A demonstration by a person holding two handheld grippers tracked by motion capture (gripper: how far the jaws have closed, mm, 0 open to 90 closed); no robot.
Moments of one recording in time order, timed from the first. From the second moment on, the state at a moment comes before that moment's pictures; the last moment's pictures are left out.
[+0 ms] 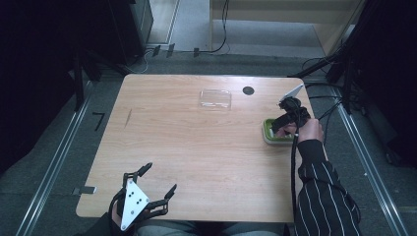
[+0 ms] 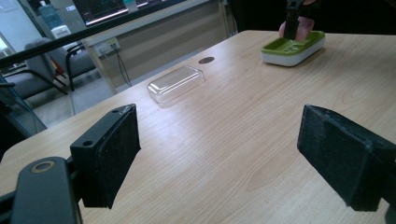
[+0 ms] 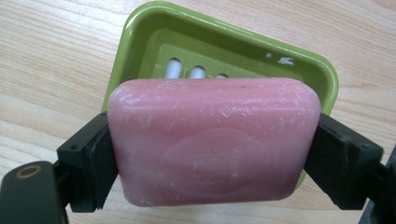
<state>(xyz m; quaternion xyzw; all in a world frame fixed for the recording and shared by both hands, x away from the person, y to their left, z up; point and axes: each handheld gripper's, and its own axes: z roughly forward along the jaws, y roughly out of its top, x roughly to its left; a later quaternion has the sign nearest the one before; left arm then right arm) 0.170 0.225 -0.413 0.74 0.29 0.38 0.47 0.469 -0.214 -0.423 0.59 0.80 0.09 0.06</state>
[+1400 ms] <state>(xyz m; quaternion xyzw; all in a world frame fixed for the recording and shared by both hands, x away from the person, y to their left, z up) 0.170 0.225 -0.413 0.74 0.29 0.38 0.47 0.487 -0.221 -0.453 0.64 0.76 0.09 0.04</state>
